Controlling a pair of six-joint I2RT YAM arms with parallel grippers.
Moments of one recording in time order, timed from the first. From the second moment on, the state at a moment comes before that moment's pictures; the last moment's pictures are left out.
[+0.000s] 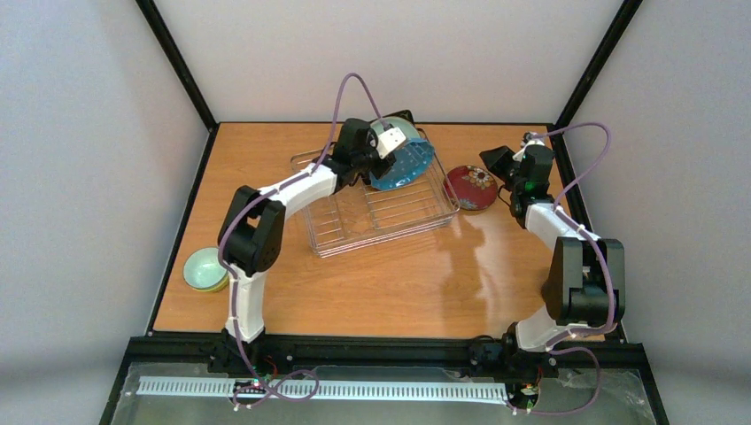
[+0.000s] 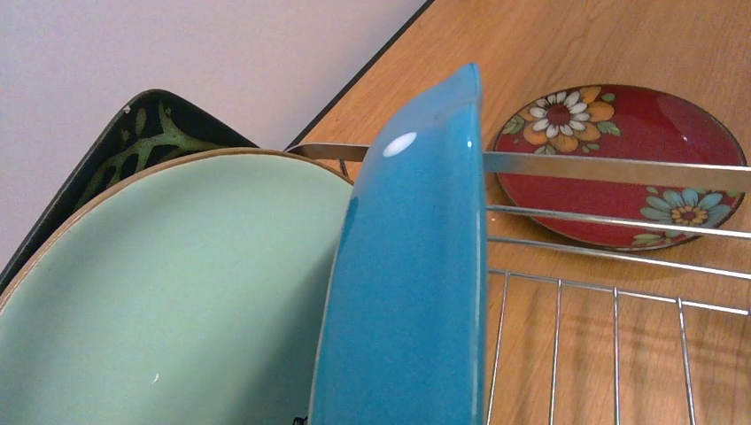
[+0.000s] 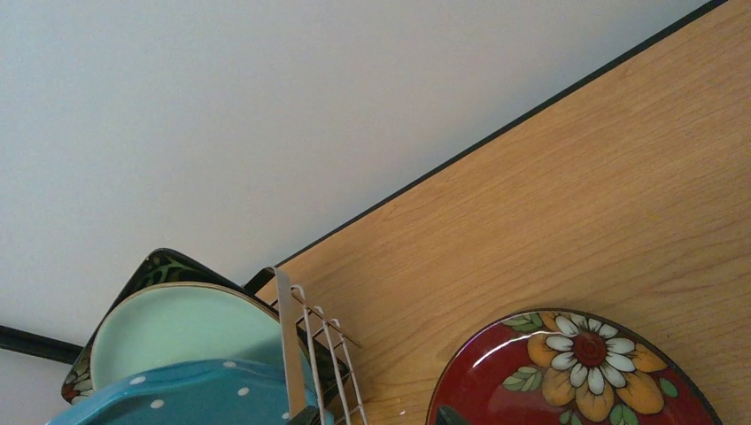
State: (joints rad) left arm -0.52 2.05 1.56 0.01 0.25 0.41; right arm -0.04 1.56 0.90 0.36 -0.27 0.64
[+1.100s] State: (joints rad) left arm -0.56 2.11 1.66 -0.07 0.03 0.37; right arm -0.04 1.60 0.87 0.48 -0.27 0.66
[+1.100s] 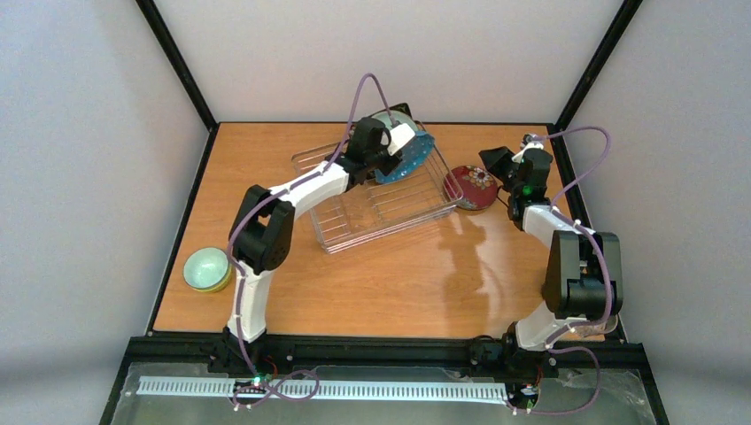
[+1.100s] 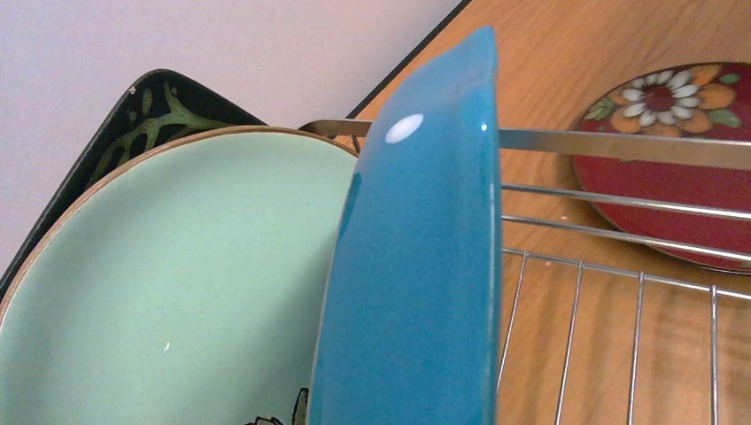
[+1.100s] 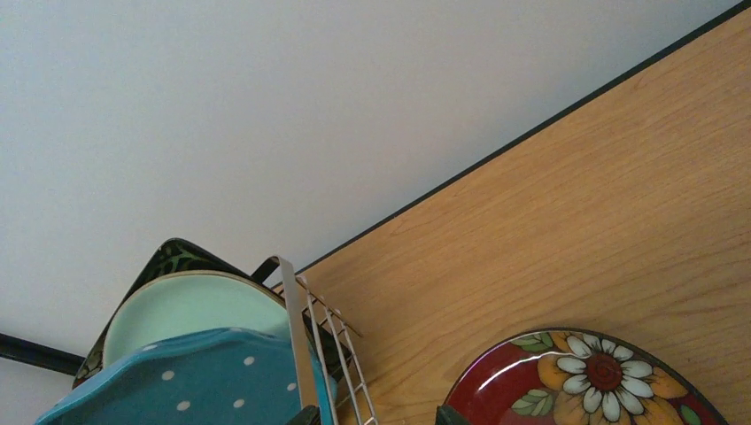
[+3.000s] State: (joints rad) left arm -0.42 2.27 1.90 -0.42 -0.05 0.19; right arm 0.02 1.77 1.19 0.35 -0.27 0.60
